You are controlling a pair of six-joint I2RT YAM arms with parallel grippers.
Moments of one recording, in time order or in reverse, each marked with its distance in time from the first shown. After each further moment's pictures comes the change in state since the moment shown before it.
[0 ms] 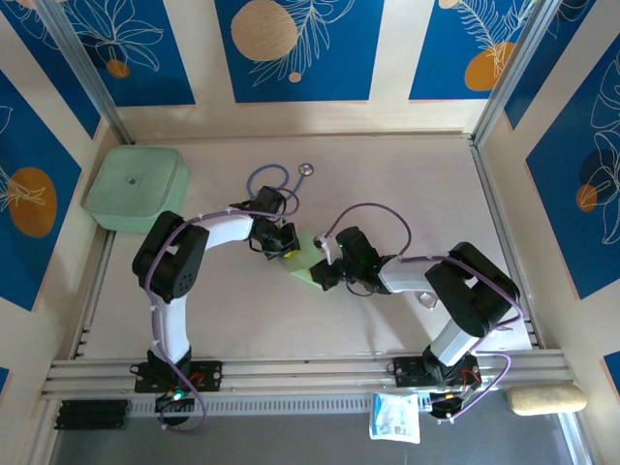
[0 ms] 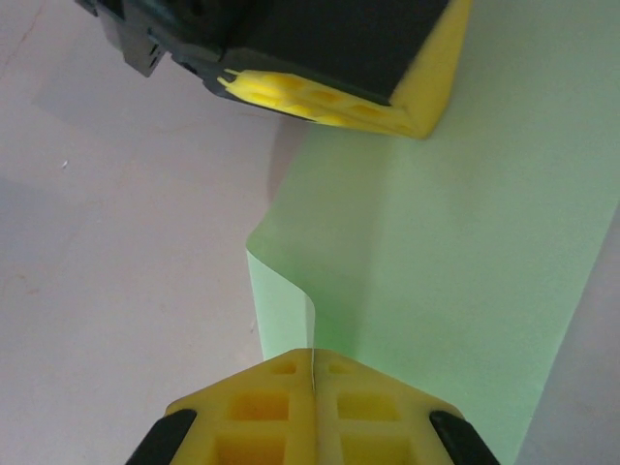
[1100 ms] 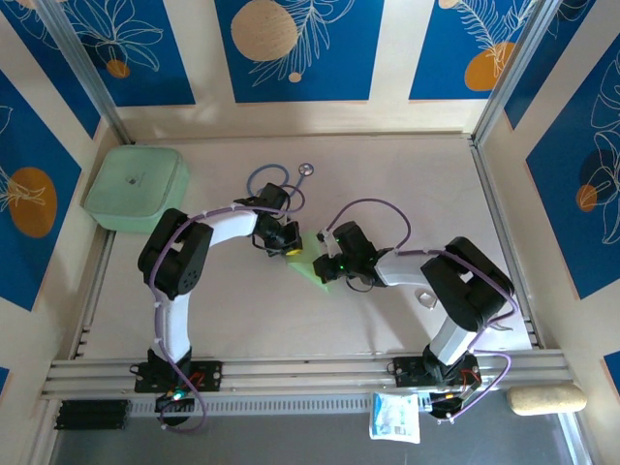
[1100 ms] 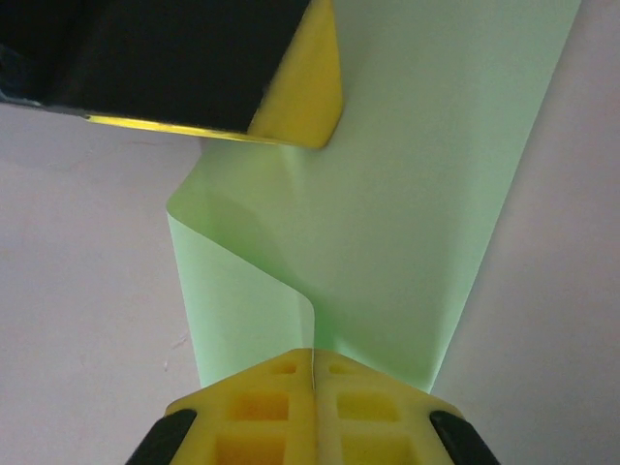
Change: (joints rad) left arm -0.008 0.040 0.071 -0.062 0.004 0.085; right arm -0.018 0.044 0.073 -0.104 0.095 0.069
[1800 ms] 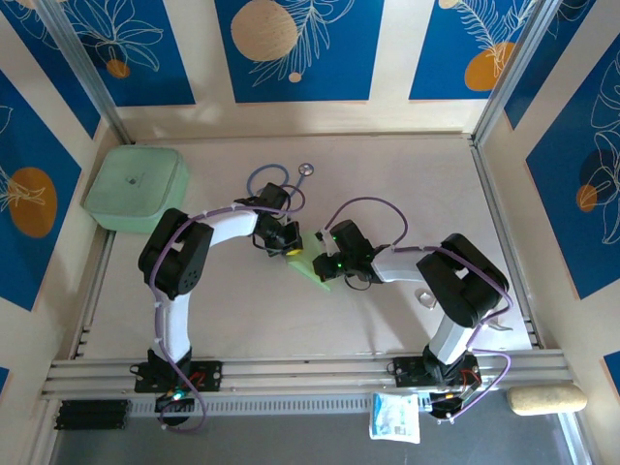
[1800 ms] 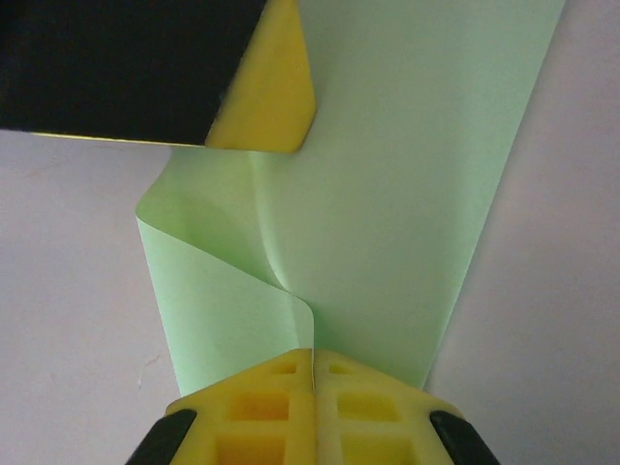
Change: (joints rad) left arm -0.002 0.002 0.005 -0.003 0.000 0.000; right arm 0.000 0.034 0.040 -0.047 0.022 0.008
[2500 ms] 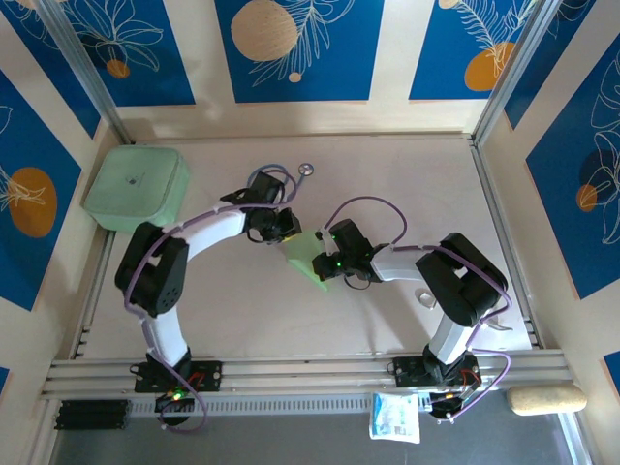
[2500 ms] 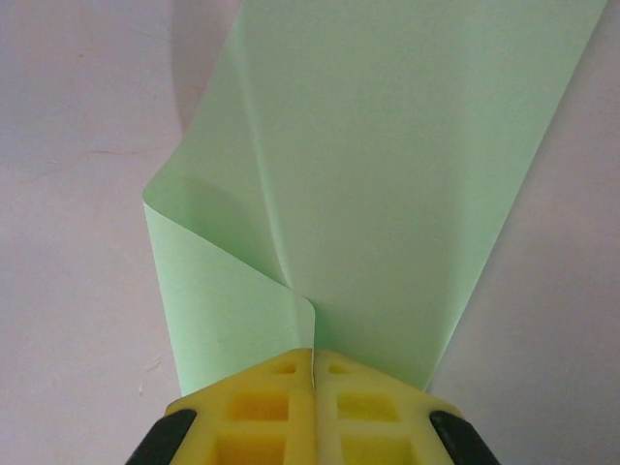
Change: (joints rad) left arm -0.005 -0.216 -0.055 0.033 -0.108 -0.096; right arm -0.002 0.008 0.013 -0.011 -0.001 0.009
